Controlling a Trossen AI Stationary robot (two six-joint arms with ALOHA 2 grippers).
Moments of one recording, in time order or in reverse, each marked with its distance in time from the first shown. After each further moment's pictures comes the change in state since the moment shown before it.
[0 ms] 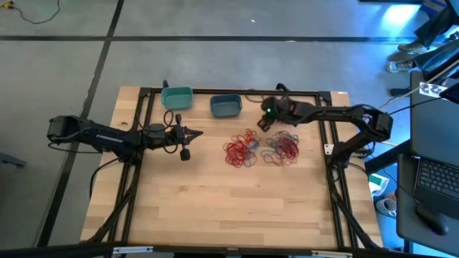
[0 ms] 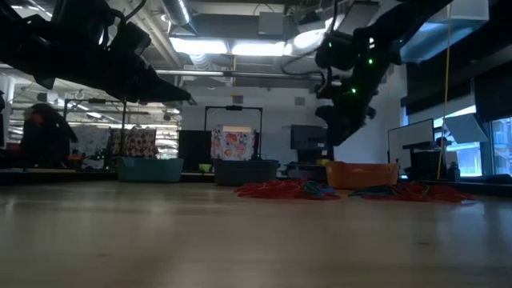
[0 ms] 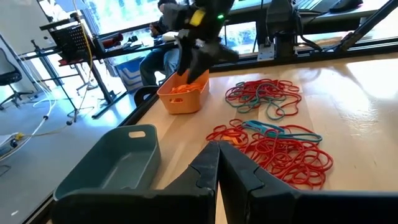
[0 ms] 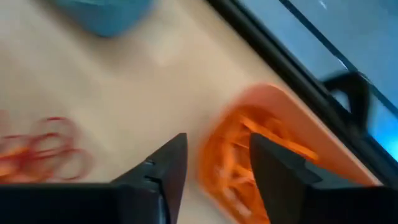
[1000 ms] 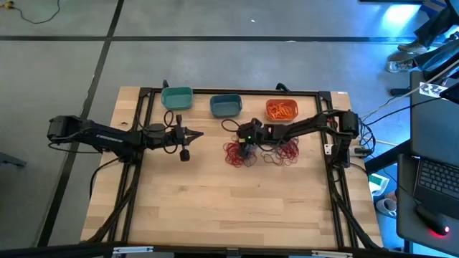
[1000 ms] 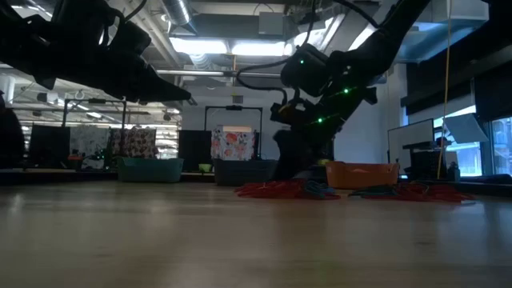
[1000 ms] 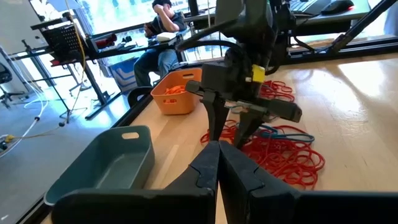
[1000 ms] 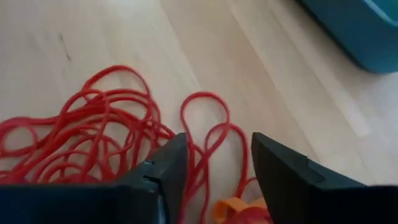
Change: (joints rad) left arm 0.002 0.000 0.000 0.000 0.027 -0.006; right arm 0.237 0.352 0.018 0.464 -0.162 -0.017
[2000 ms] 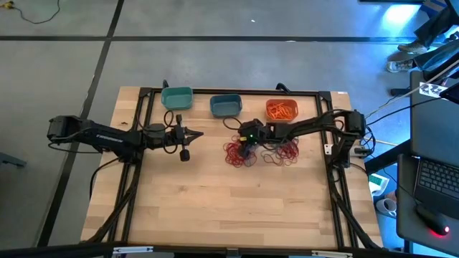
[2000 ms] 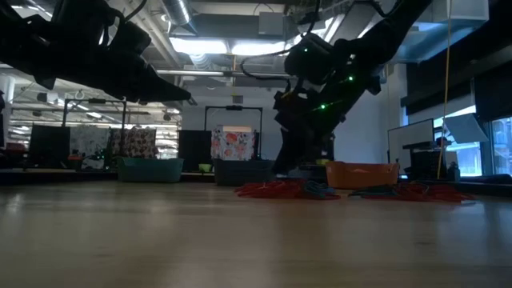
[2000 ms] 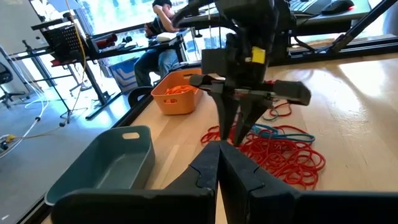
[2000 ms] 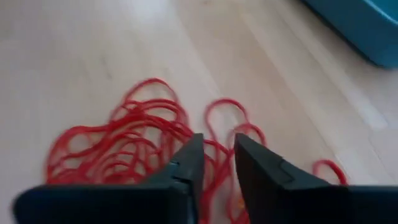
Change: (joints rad) left arm 0.000 0.000 0.000 0.000 -0.001 0.001; right arm 0.002 -0.065 0.000 -0.051 -0.067 0.093
